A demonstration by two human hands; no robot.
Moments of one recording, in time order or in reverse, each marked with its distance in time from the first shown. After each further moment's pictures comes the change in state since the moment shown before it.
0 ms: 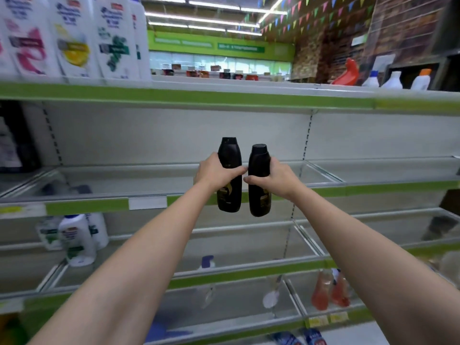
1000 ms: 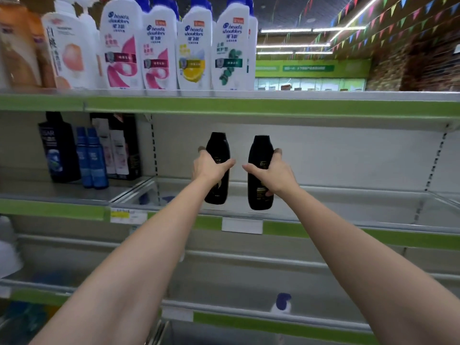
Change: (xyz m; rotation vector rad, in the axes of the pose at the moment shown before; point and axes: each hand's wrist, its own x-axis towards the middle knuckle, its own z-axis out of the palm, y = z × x) left_hand 0.059 -0.139 -0.166 0.004 0.398 -0.275; right_hand 0.097 -0.166 0.158 0.246 0.018 -0.121
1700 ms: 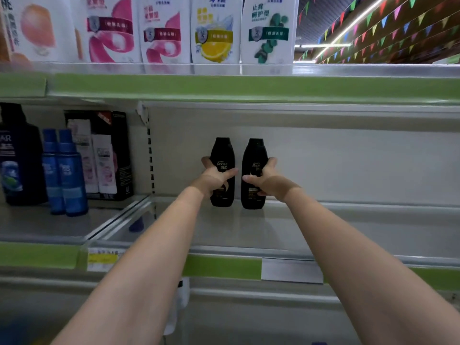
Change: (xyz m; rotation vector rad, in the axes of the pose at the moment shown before) left_hand 0.159 -0.082 0.038 -0.319 -0.421 -0.046; right_hand 0.121 -0.001 0.110 0.277 -0.147 0.160
